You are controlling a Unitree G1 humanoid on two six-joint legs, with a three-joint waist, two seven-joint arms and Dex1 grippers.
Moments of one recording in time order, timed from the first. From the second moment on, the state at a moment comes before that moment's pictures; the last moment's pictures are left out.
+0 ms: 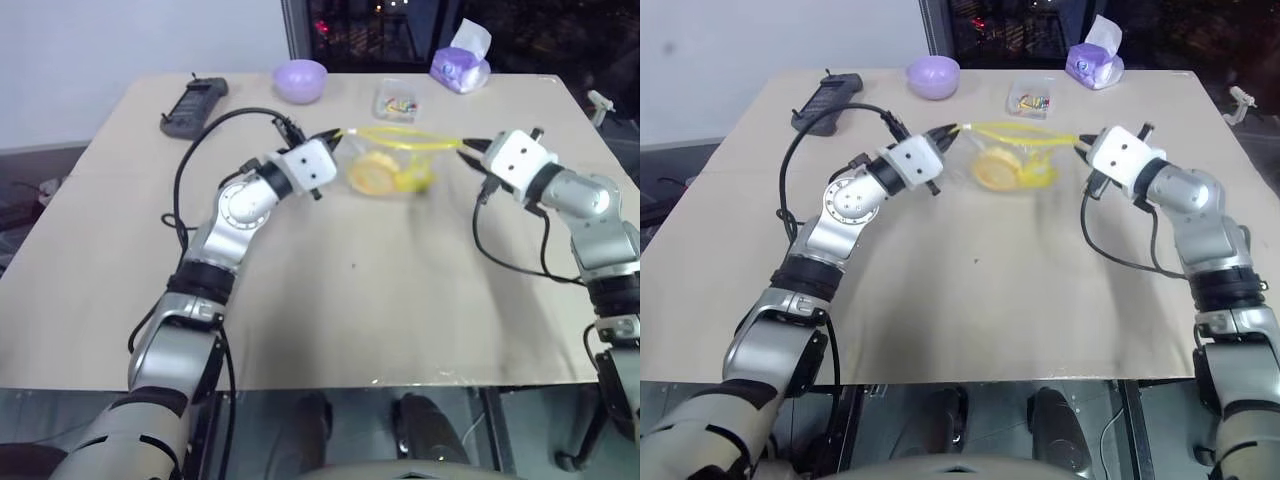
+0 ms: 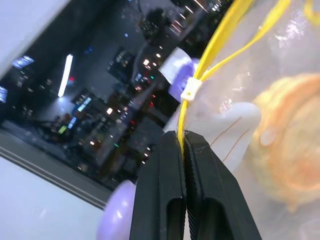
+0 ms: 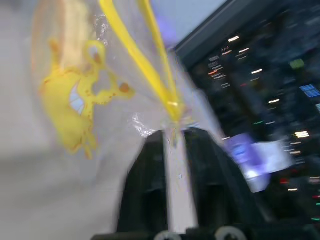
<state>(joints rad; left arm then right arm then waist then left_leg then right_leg) -0.82 0.47 -0.18 0.54 0.27 -0.47 -0.41 -0.68 -0.71 0.11 0.26 -0.13 -0.16 0.75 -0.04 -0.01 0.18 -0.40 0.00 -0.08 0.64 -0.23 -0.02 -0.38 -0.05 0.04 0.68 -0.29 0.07</state>
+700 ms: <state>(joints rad) -0.72 0.52 -0.19 0.40 0.23 -0.53 -0.56 -0.81 -0.46 0.23 0.03 0.02 0.05 0.90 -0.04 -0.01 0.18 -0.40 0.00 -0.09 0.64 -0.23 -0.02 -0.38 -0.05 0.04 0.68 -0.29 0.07</state>
